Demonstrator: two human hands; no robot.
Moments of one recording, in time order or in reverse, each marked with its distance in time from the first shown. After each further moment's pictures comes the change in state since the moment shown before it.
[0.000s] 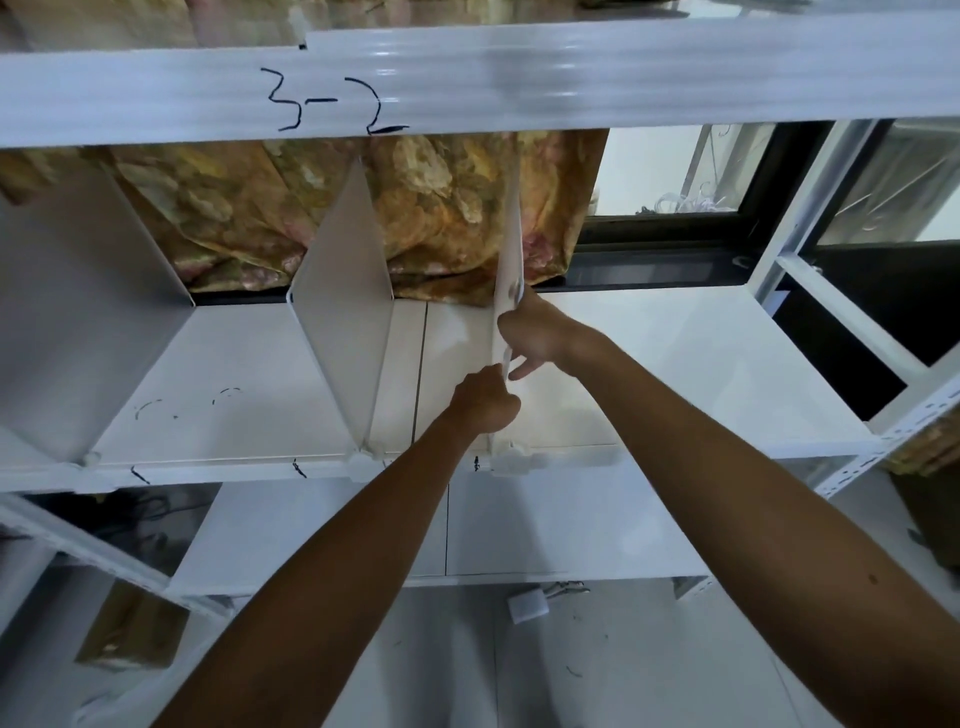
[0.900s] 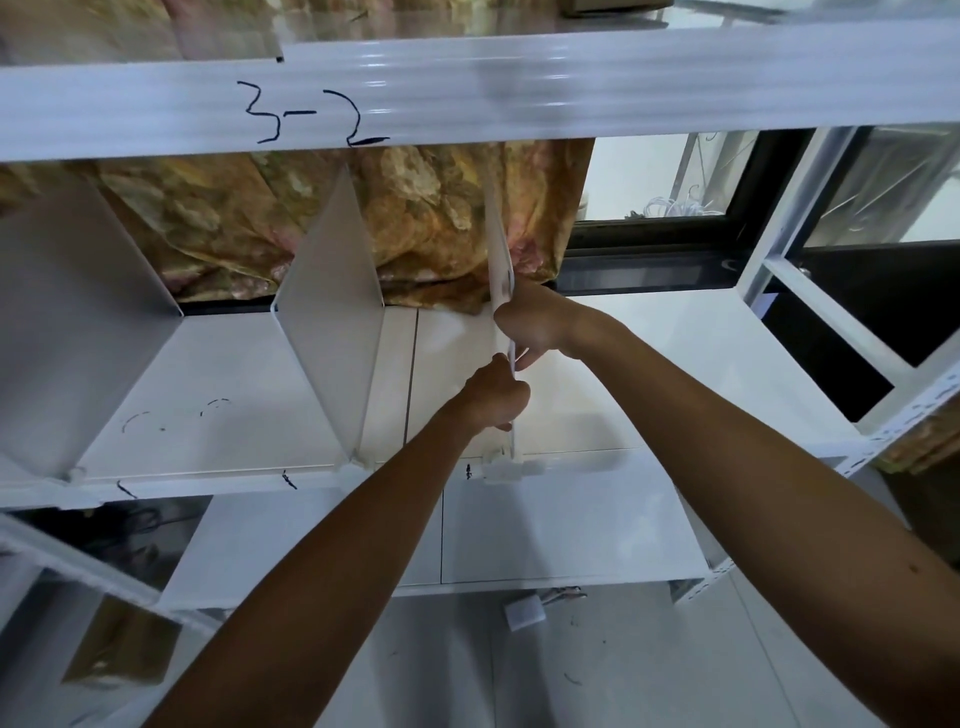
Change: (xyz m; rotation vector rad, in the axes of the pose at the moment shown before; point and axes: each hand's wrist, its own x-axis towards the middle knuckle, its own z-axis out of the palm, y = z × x) left_hand 0.017 0.019 0.000 -0.260 -0.075 -0.019; right_hand 0.001 -0.012 -0.019 -0.205 0.022 -0.051
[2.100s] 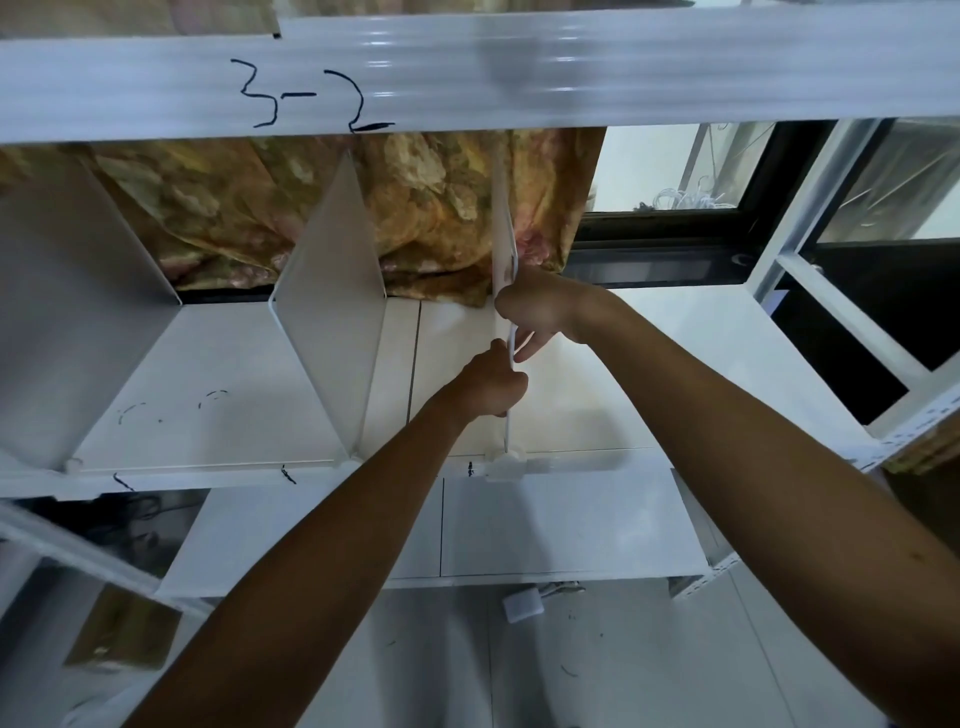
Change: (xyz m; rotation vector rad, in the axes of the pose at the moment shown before) left_hand 0.009 -0.001 -0.015 0.065 -0.034 0.058; right_hand 0.011 -0.008 -0.010 0.100 -0.104 0.080
